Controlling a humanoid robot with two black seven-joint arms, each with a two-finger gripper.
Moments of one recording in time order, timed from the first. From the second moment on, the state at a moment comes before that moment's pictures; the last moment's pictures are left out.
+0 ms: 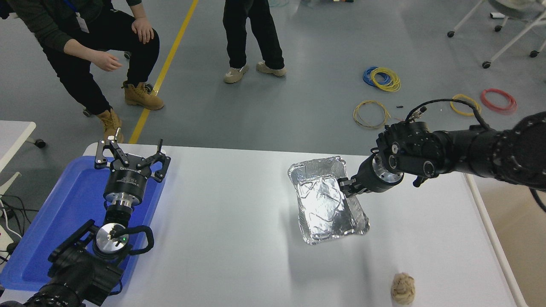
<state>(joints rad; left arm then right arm) -0.50 0.13 -1.12 -0.54 -0.09 -0.62 -0.36 1.64 -0.20 -0.98 0.89 -0.42 0.56 0.09</state>
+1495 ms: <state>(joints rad) -0.50 0.13 -1.12 -0.54 -0.09 -0.62 -0.36 2.18 -0.45 -1.06 1.07 -0.44 0.79 0.09</state>
